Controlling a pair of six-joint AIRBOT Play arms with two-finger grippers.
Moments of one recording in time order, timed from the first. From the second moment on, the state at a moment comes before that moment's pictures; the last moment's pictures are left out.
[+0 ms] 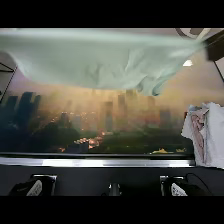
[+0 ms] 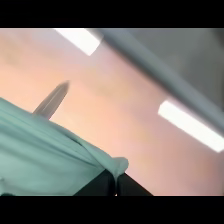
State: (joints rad) left arm 0.25 -0.76 1.54 0.97 -0.87 -1.46; right arm -0.15 -1.10 1.91 -1.27 1.20 0.88
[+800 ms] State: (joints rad) left arm 0.25 -0.81 1.60 1.06 -1.09 -1.45; right arm -0.15 -1.02 1.93 -1.41 1.40 0.95
